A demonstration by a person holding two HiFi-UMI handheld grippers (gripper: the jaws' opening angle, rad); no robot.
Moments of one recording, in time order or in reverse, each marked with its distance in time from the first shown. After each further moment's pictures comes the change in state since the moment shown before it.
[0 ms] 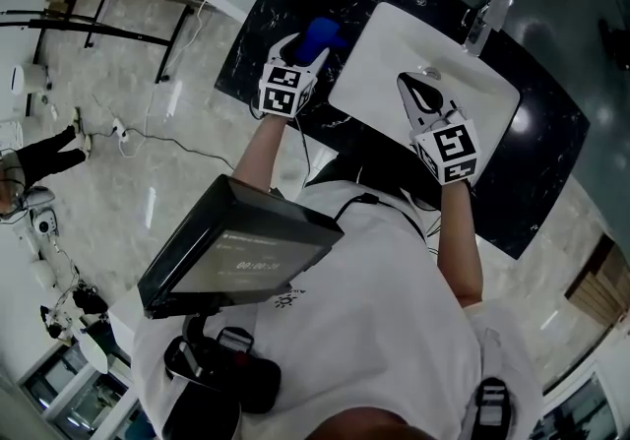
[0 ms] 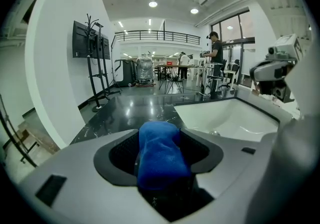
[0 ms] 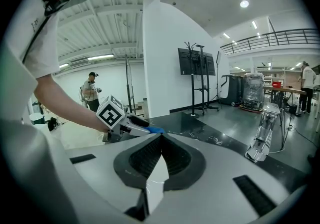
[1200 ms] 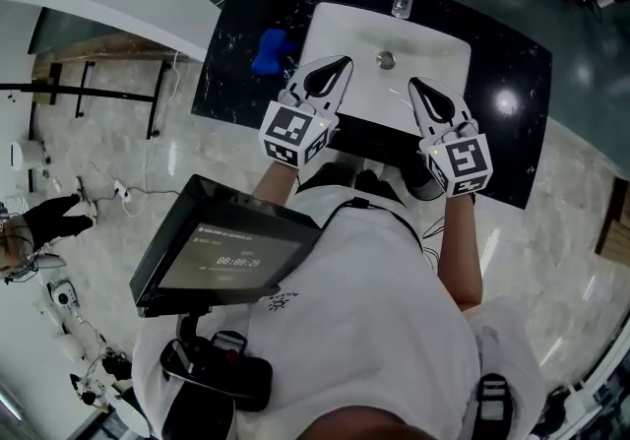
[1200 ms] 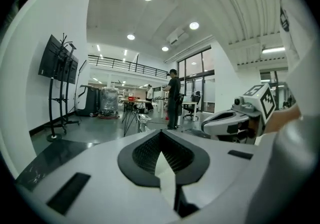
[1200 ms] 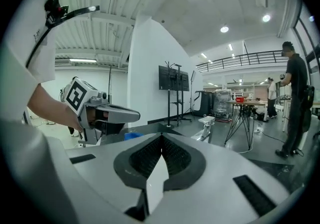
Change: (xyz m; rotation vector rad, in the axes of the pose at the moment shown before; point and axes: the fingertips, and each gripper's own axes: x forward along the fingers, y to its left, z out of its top) left arm -0.107 -0.225 0.138 0.086 -0.403 -0.376; right arm -0.162 -0.006 0.000 0.024 -0.148 -0.299
